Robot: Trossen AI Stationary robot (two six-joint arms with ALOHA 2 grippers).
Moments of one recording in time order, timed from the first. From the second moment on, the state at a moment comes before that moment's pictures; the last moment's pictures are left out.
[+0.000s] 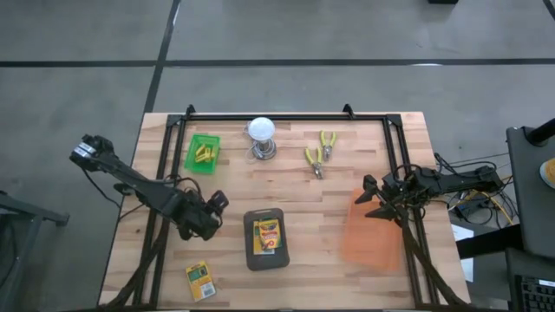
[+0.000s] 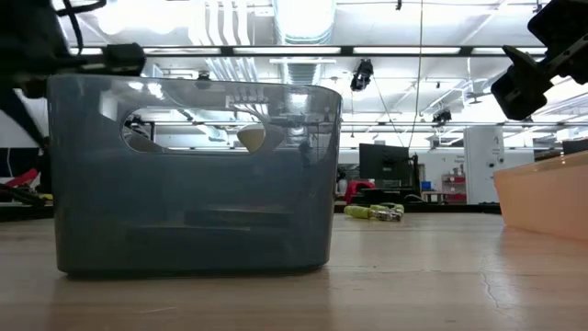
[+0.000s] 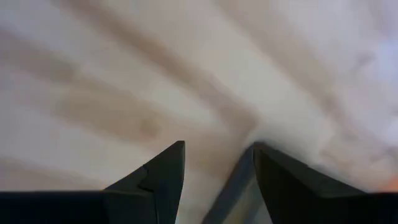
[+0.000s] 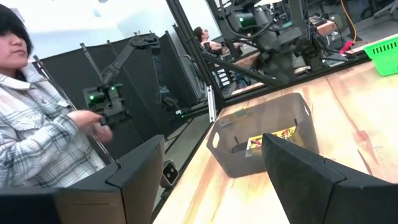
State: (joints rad) left arm -0.53 1.20 0.80 -0.86 -0.30 -2.70; right arm 0.17 0.02 0.01 0.10 -0.24 0.52
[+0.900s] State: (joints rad) left arm -0.48 1.30 0.80 -0.84 0.29 -2.96; right arm 0.17 0.02 0.01 0.10 -0.24 0.52
